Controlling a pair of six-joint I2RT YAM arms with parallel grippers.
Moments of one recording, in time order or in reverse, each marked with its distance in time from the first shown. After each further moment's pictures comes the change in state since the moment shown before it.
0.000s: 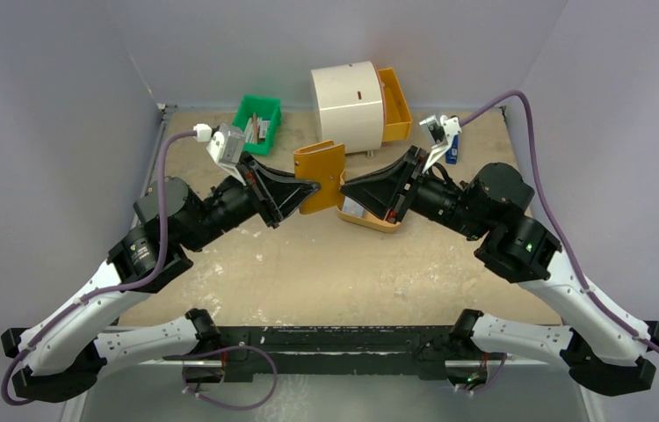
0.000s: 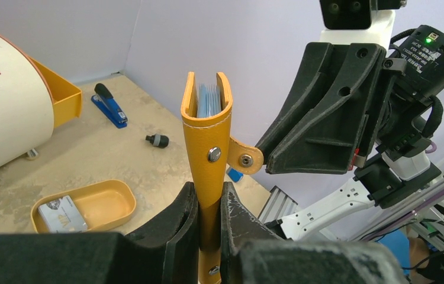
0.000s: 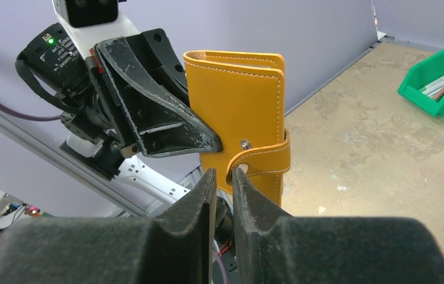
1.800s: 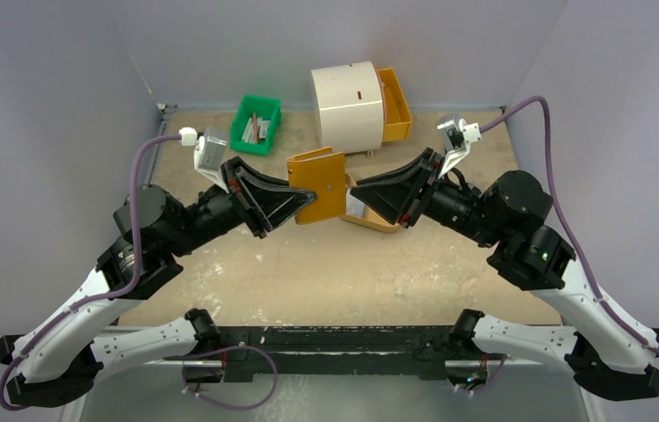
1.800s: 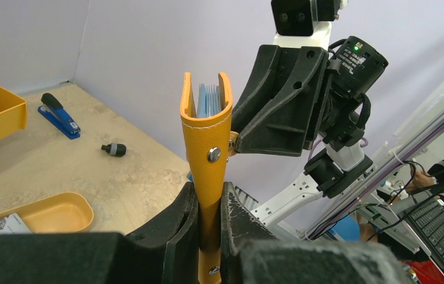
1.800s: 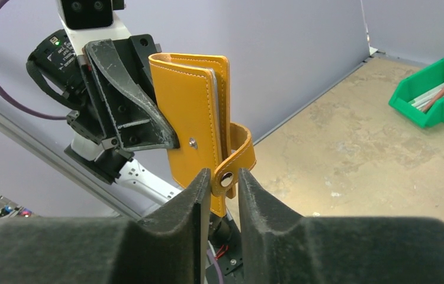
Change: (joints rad) left arm 0.000 -0.051 -0.011 0.048 0.112 -0.075; right arm 0.009 -0.053 -0.004 -0.012 0.027 -0.026
